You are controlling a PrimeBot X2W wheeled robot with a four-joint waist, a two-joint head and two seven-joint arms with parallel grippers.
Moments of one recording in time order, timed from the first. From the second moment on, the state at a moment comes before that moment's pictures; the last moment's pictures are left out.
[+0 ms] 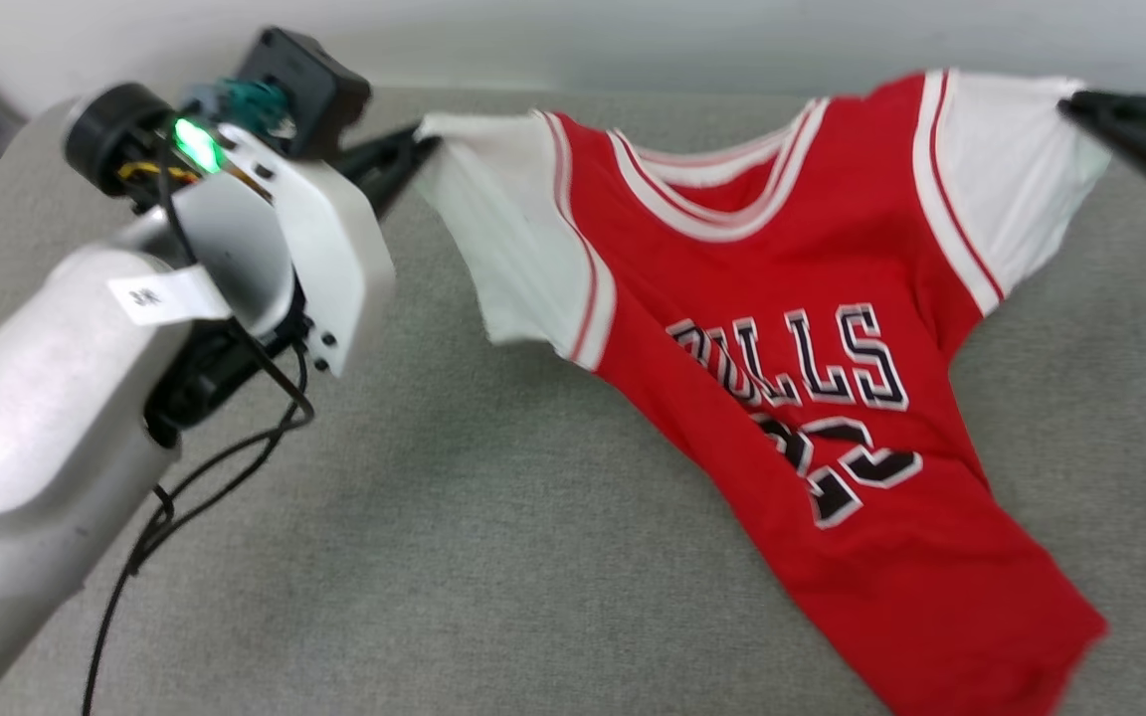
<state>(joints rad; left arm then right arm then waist) -0.95 0.65 -0.77 0.07 -0.73 -0.06 0.38 -1.27 -0.92 1.19 0.29 0.98 0.13 0.28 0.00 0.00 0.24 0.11</state>
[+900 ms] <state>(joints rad) -1.69 0.52 -0.60 0.41 -0.55 -0.07 0.13 -1.85 -0.71 0.87 0.66 0.63 0.13 0.16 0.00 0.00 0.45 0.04</state>
